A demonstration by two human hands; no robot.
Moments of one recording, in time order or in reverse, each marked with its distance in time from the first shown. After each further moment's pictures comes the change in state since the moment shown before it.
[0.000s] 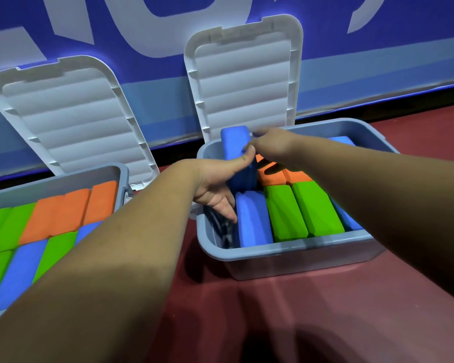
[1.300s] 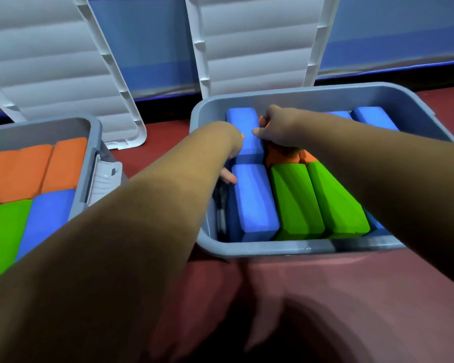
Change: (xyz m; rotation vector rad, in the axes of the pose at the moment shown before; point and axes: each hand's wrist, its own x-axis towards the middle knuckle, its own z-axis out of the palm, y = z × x) left_hand 0.092 0.019 -0.024 0.046 0.634 -0.069; right_hand 0.065 0.027 0.016 -0.762 0.067 -0.008
